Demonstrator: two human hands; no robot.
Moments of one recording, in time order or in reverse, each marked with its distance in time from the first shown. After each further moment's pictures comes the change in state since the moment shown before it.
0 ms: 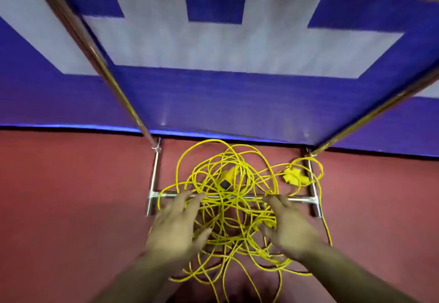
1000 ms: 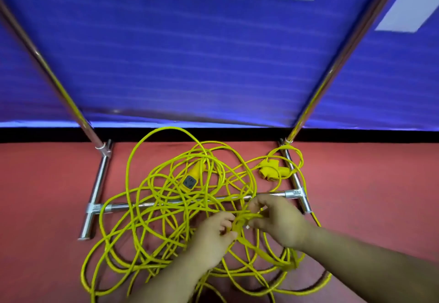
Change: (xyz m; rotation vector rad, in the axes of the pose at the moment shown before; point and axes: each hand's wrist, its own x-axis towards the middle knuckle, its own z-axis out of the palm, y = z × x) left_hand 0.092 0.047 0.277 -0.643 -0.194 0.016; right_hand 0.047 0.125 0.107 0.329 0.125 -0.095
